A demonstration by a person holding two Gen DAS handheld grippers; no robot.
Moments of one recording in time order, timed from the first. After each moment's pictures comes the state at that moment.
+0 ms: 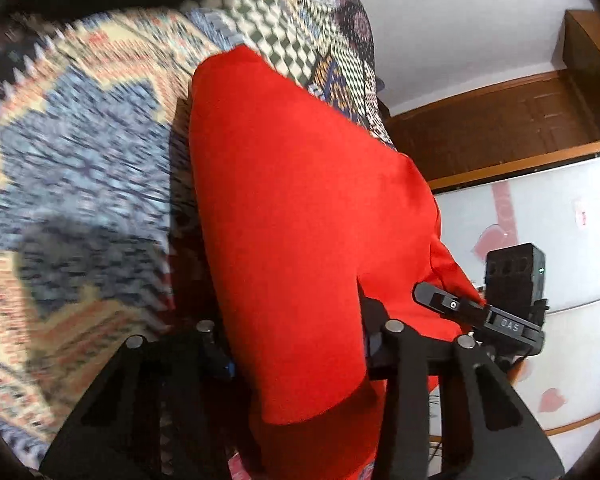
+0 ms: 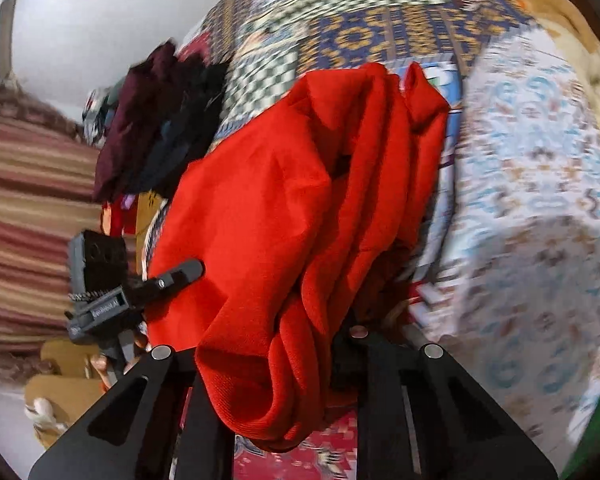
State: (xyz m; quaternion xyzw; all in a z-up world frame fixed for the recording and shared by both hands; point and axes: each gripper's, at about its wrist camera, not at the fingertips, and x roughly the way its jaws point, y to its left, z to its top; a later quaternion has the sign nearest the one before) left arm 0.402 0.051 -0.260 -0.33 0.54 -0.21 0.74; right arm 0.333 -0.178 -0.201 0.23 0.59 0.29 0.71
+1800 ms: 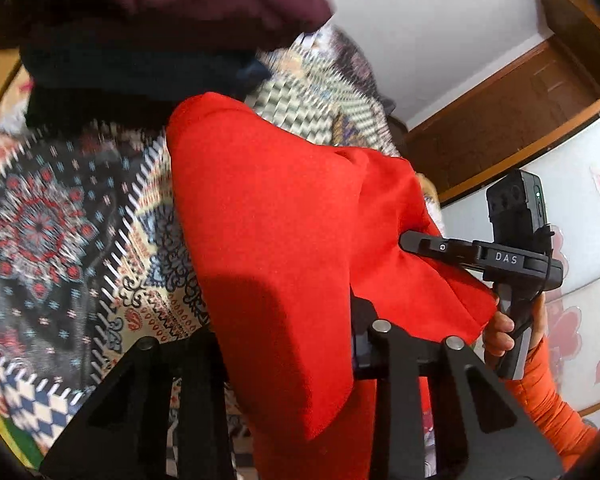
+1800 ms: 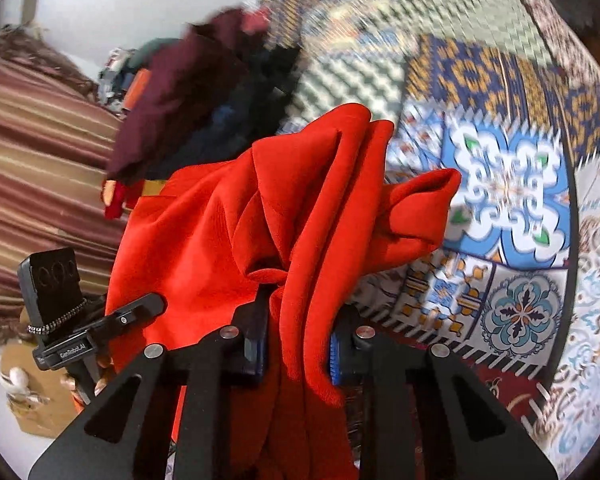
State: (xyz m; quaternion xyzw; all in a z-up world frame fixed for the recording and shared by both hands) left arm 0.367 0.122 -0.193 -0.24 0.49 -0.18 0.82; right arm 0.384 -0.080 -0.167 0.16 0.57 0.34 0.73
